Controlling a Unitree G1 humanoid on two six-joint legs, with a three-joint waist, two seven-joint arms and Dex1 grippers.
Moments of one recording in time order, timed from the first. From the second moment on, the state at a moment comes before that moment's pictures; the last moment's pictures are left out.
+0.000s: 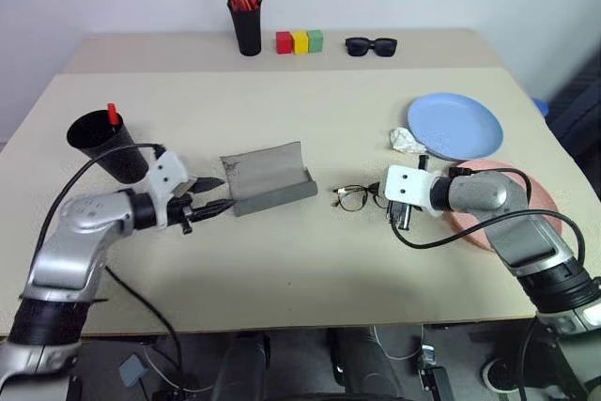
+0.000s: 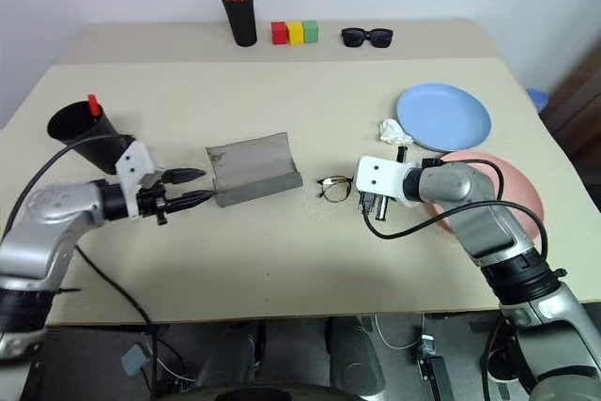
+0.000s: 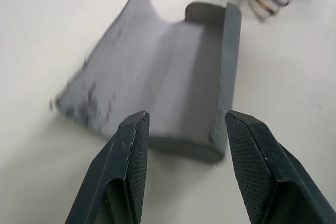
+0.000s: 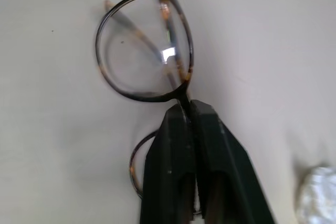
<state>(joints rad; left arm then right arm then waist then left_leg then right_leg) -0.18 0.75 0.12 -0.18 -0.34 0.42 -0.97 -0.47 -0.80 0.27 -0.09 -0.11 0.20 0.94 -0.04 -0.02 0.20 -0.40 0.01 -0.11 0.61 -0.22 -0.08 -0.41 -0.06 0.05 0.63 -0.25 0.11</state>
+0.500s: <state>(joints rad) 0.10 0.74 0.33 -0.28 -0.38 0.45 -0.82 -0.84 -0.28 0.44 0.04 -0.13 0.26 0.82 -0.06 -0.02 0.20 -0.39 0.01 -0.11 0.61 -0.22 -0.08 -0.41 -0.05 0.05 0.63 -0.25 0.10</state>
